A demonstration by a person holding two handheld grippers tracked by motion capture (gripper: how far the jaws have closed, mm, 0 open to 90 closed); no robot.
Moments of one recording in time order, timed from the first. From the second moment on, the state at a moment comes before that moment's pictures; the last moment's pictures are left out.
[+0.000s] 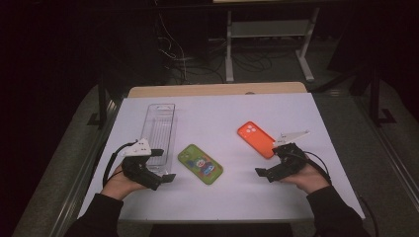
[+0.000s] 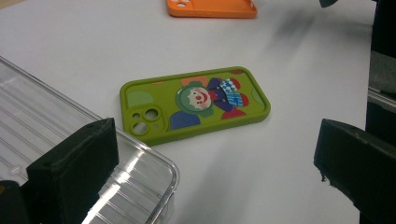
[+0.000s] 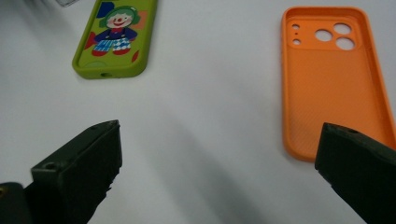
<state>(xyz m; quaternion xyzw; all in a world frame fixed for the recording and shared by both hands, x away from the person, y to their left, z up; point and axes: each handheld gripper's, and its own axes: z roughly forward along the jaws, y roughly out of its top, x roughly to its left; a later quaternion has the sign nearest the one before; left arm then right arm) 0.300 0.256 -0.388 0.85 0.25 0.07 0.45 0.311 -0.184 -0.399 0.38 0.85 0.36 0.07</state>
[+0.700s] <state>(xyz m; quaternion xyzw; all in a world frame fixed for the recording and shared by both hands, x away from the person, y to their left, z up) 0.301 0.255 -0.388 0.85 0.25 0.07 0.46 0.366 -0.179 -0.387 0.40 0.85 0.33 0.11</state>
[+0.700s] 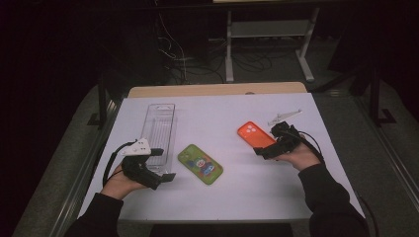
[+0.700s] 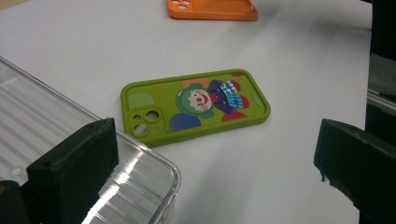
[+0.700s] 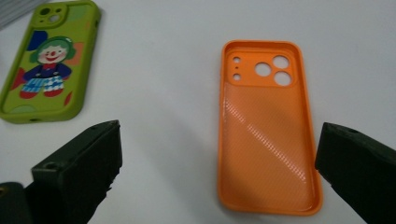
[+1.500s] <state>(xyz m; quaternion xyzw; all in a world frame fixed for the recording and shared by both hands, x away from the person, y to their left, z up) 0.301 0.255 -0.387 0.85 0.25 0.07 0.46 0.418 -0.173 -0.408 0.43 0.85 0.30 0.08</state>
